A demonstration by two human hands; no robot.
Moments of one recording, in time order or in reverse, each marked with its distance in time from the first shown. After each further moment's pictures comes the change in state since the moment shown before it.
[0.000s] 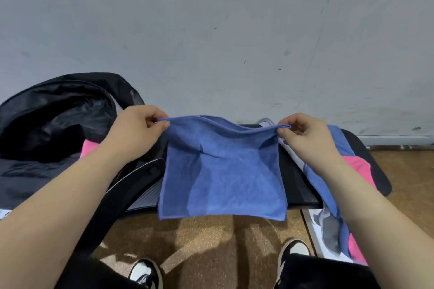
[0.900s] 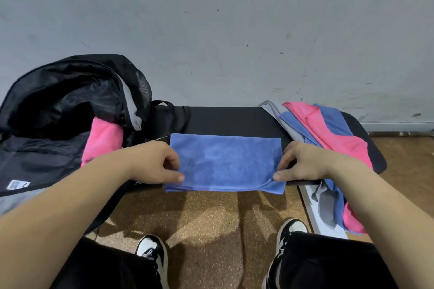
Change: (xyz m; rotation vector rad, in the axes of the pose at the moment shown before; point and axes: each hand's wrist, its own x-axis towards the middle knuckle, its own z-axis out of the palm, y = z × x) left_hand -0.064 -0.028 0.015 0.464 -0.790 0.105; right_hand -0.050 0.023 -0.014 -0.800 -0.811 0.084
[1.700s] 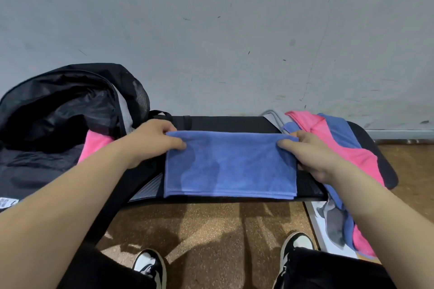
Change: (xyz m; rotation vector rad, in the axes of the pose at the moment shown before) left_hand 0.042 0.005 -0.036 -0.669 0.325 -0.232; right_hand 0.045 0.002 -0.006 1.063 0.363 0.108
